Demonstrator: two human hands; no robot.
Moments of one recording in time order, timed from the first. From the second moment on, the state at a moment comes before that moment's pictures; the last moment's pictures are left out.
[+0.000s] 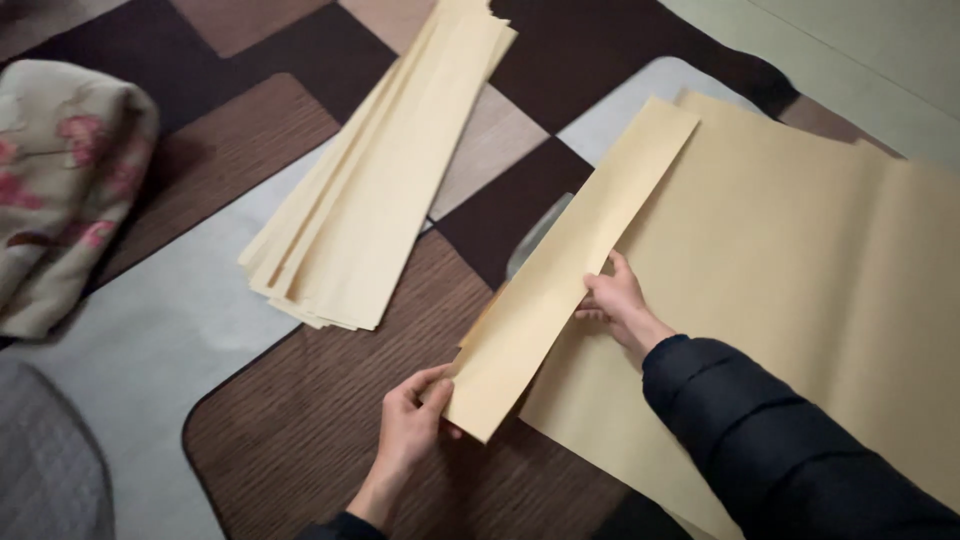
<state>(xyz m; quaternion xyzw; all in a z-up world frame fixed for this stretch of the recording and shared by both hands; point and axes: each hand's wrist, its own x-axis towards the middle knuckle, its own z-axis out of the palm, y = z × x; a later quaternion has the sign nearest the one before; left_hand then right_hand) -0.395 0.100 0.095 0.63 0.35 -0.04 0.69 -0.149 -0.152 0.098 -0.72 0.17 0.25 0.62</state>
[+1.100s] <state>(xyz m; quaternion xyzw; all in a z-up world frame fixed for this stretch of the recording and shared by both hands) -0.295 0.316 -0.032 0.72 0.41 0.19 0.53 -0.165 -0.059 0.022 -0.76 -0.07 0.33 0.55</state>
